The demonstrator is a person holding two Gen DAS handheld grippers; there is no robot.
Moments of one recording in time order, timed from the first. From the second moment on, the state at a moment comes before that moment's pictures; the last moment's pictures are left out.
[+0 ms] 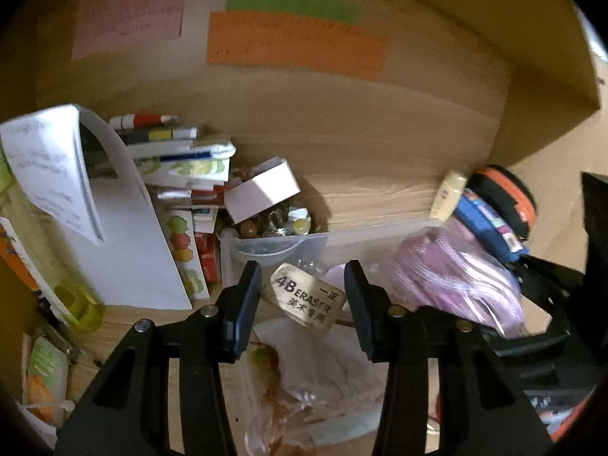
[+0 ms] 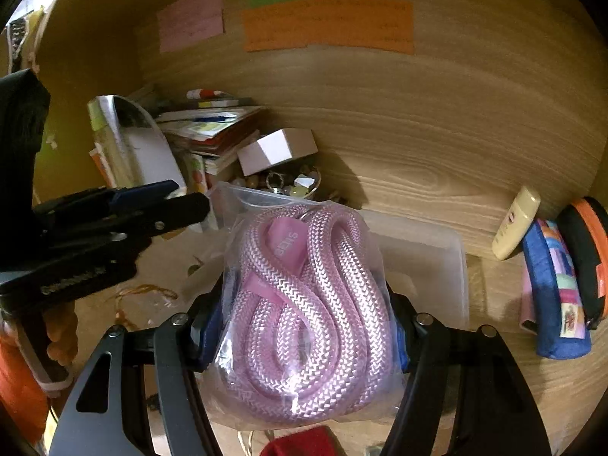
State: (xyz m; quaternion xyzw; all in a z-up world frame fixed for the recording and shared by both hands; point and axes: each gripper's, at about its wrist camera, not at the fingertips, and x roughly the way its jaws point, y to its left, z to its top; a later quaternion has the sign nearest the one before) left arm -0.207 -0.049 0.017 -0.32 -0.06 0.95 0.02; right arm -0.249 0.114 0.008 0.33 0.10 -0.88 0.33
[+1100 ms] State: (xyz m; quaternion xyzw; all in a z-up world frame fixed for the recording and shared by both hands) left arm -0.198 -0.047 0.003 -0.28 -0.06 0.96 0.02; right arm -0.233 0.096 -0.018 0.27 0.17 -0.91 0.28
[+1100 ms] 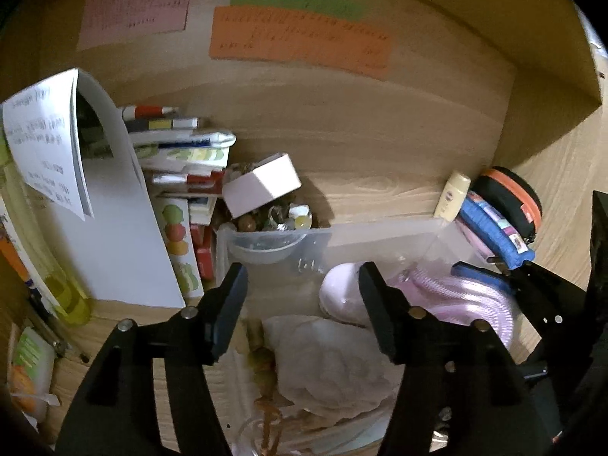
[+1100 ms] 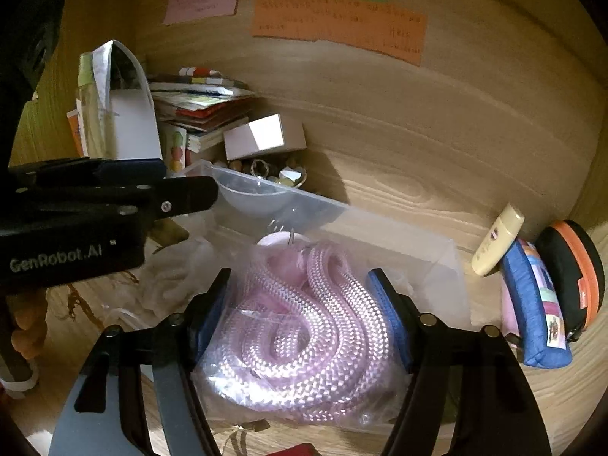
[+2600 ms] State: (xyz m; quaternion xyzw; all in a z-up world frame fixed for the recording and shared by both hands) left arm -0.083 -0.023 0.016 -0.23 0.00 0.97 0.04; right arm -0.152 0.204 0.018 0.24 0.14 -0.93 0.24
